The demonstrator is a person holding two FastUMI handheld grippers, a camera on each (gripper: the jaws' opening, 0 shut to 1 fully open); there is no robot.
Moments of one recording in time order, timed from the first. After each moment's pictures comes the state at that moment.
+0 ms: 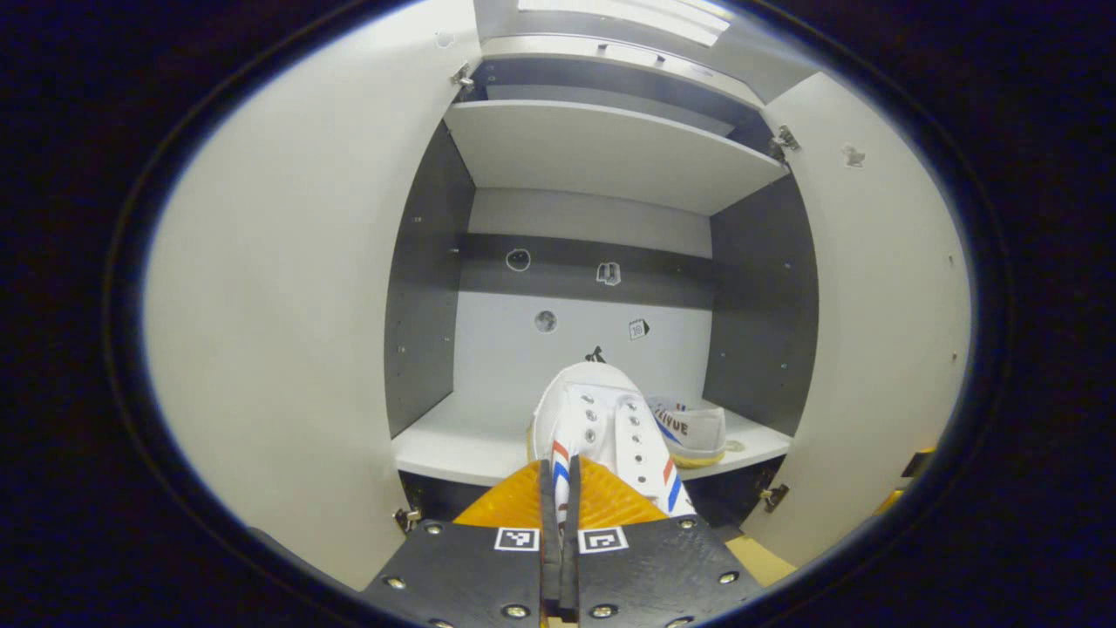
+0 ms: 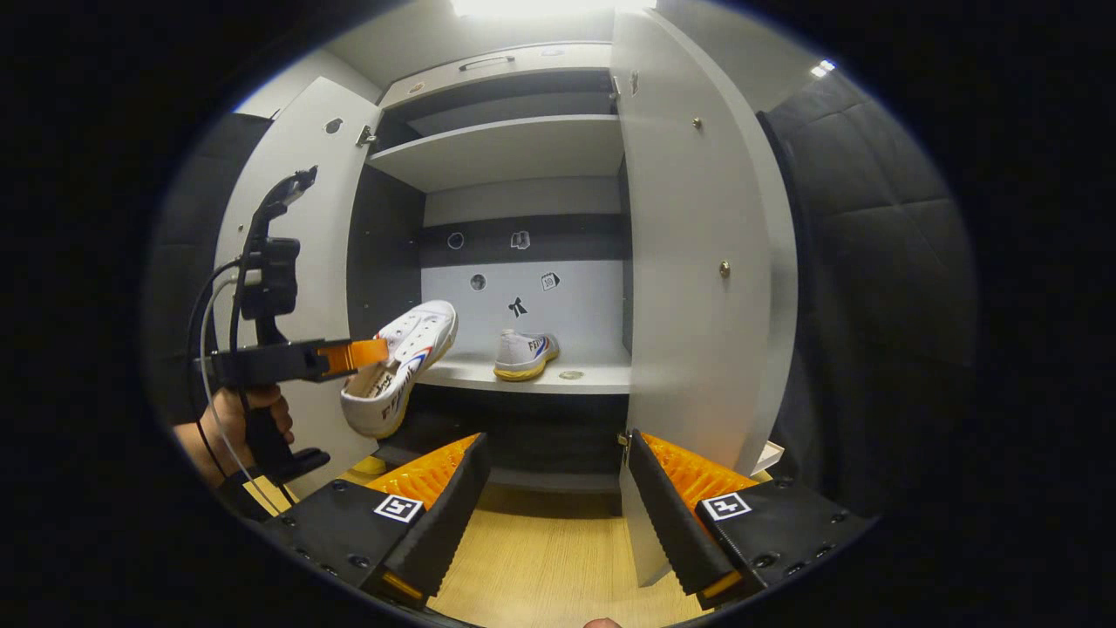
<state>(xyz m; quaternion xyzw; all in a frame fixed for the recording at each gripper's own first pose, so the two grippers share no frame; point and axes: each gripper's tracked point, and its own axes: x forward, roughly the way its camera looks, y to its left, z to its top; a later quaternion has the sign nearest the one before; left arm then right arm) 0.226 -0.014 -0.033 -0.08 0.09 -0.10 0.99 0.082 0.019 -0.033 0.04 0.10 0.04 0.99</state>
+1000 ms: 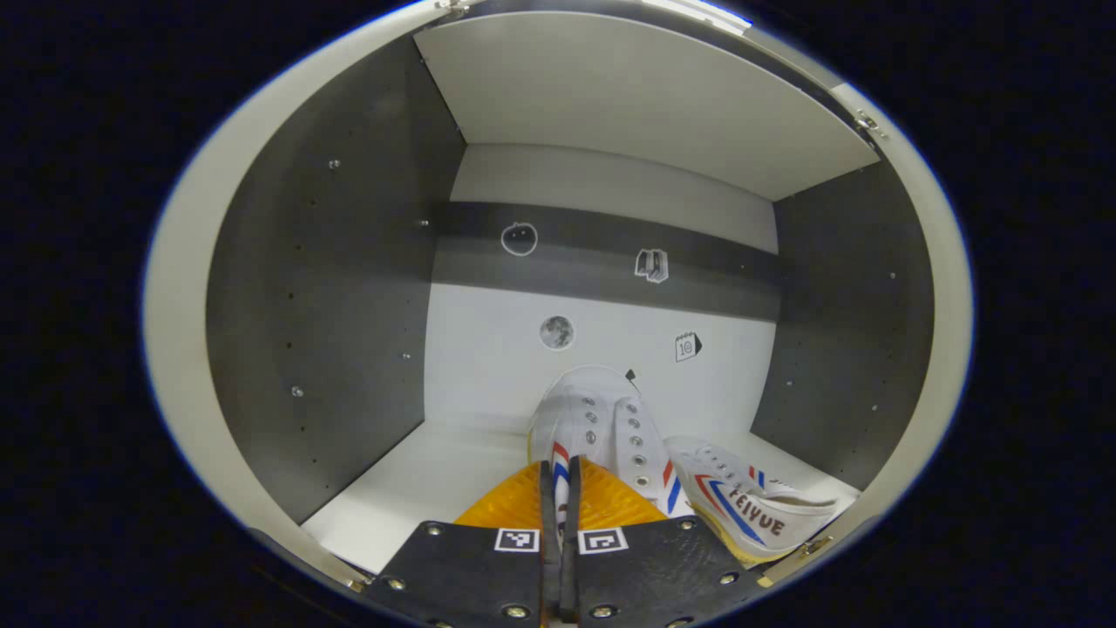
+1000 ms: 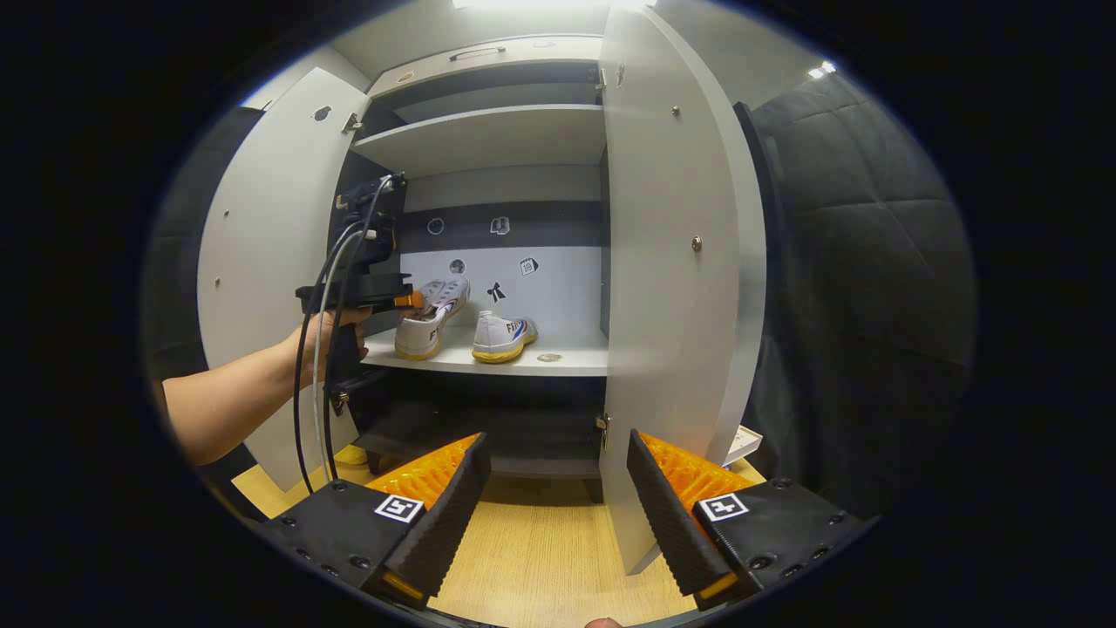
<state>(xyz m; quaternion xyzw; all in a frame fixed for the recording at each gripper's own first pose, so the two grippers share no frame) 0.393 -0.034 -0.072 -0.09 0.13 -0.08 0.98 0.072 0.008 -0.045 0.03 0.12 0.01 0.99</state>
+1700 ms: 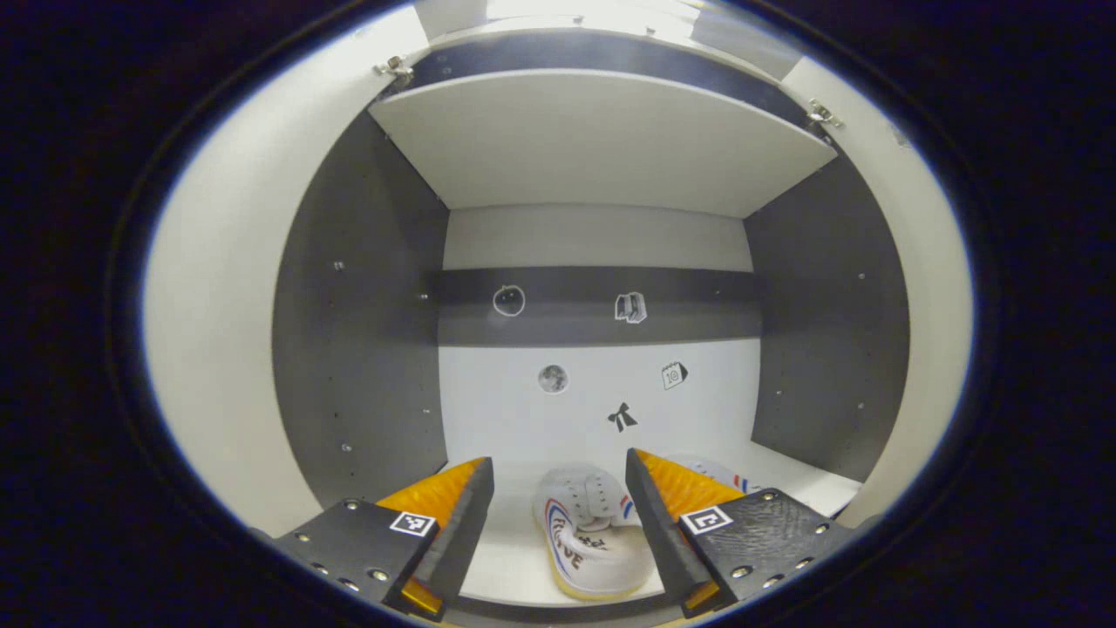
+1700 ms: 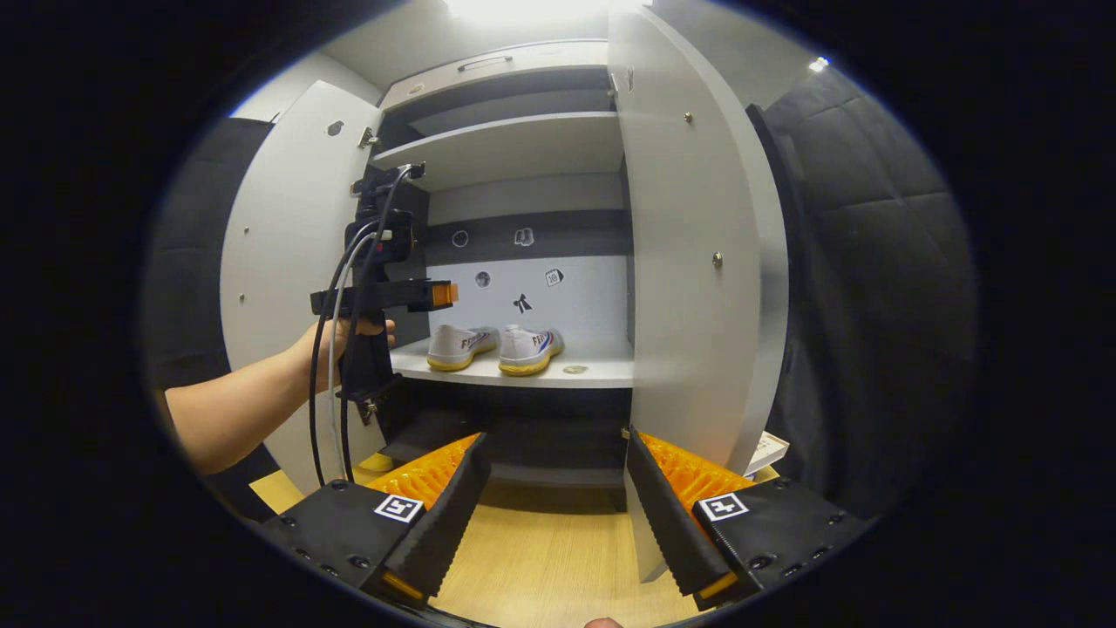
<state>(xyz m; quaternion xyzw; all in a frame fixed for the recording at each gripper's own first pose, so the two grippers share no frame) 0.333 -0.033 0.006 -0.04 0.04 -0.08 1.00 0.069 0.022 -0.021 0.04 0.10 0.08 0.99</state>
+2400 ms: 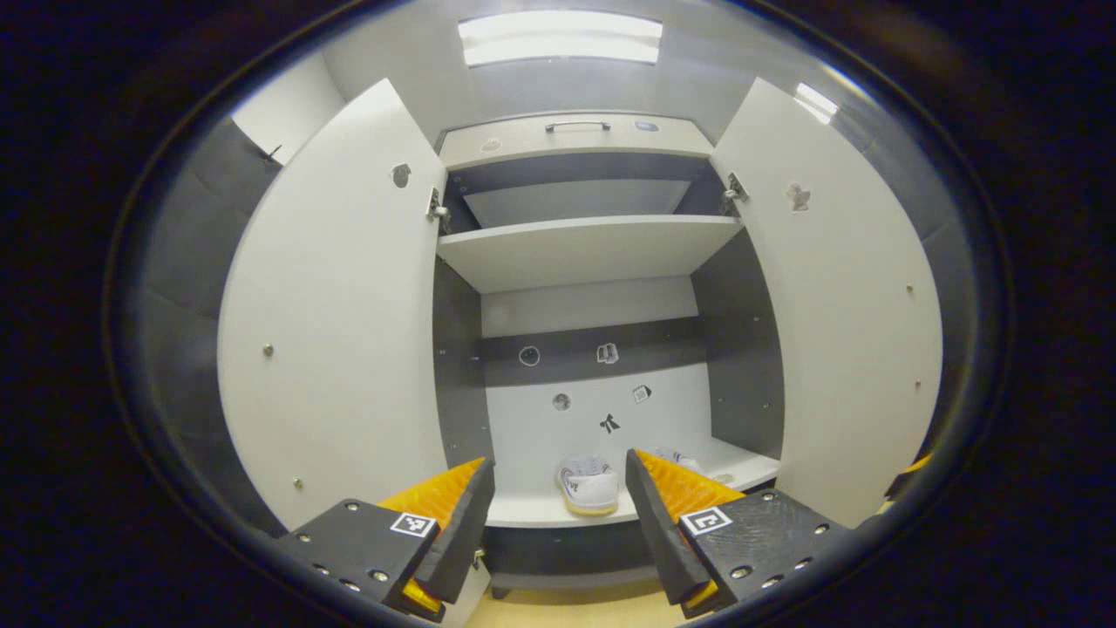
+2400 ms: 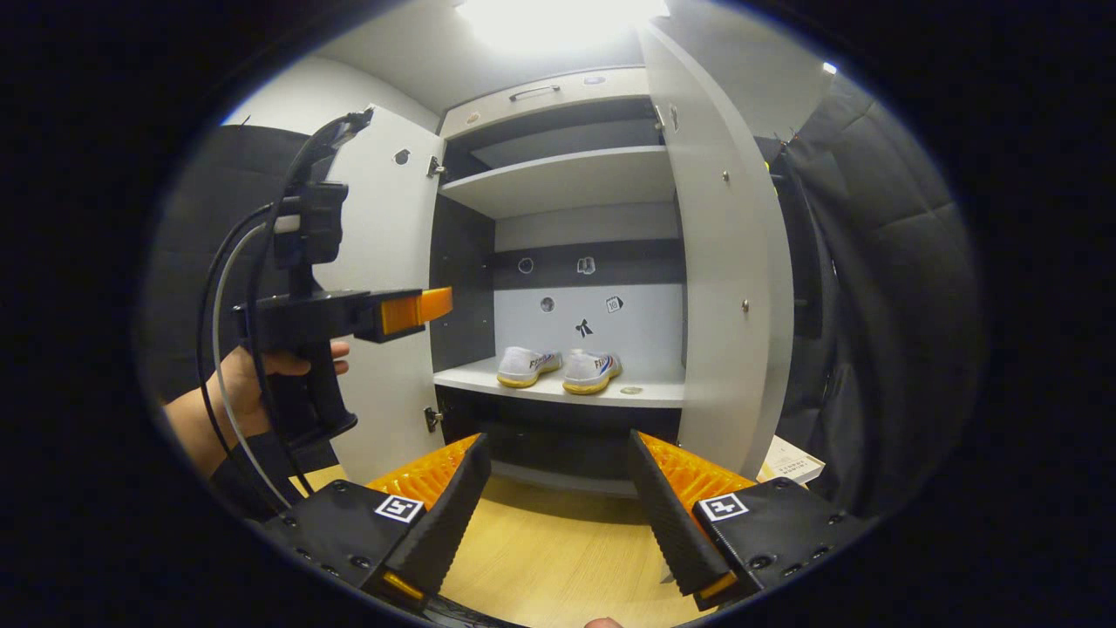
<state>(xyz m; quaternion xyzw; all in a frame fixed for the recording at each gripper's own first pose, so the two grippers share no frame) 0.124 0.000 0.072 0.01 -0.01 -0.05 1.00 0.024 0.045 0.012 0.04 0.05 0.17 0.98</state>
